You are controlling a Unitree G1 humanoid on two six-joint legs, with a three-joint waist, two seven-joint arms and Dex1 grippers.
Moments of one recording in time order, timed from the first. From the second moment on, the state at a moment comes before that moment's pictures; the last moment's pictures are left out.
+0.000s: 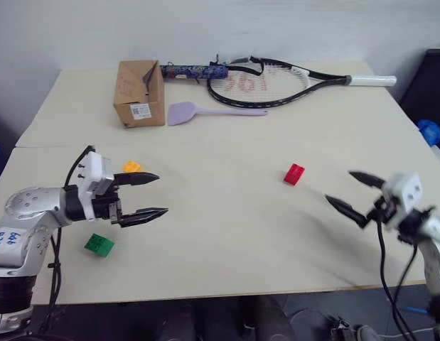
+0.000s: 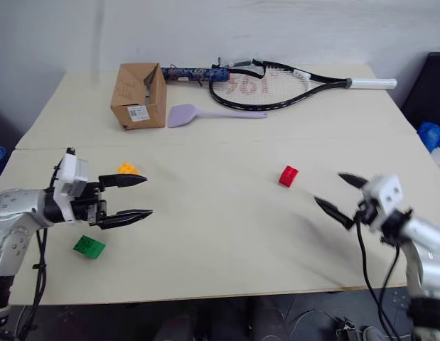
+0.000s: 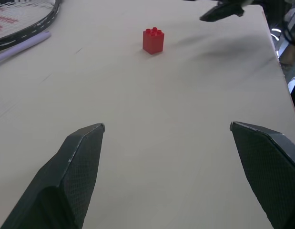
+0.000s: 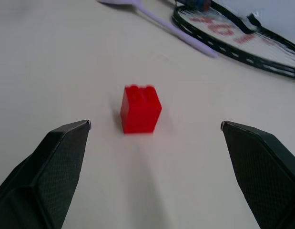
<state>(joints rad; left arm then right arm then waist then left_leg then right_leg) -0.24 0.83 0.20 -0.18 -0.61 0.42 -1.11 -0.31 -0.74 -0.24 0.23 0.39 -0.01 1.01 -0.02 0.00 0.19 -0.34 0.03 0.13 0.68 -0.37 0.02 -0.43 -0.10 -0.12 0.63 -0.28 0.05</state>
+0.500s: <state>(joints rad) -0.23 0.79 0.16 -0.23 -0.59 0.38 -1.09 -0.70 -0.68 -0.01 0.68 0.19 0.04 1.07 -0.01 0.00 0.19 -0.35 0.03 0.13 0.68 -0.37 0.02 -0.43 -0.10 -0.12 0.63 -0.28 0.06</state>
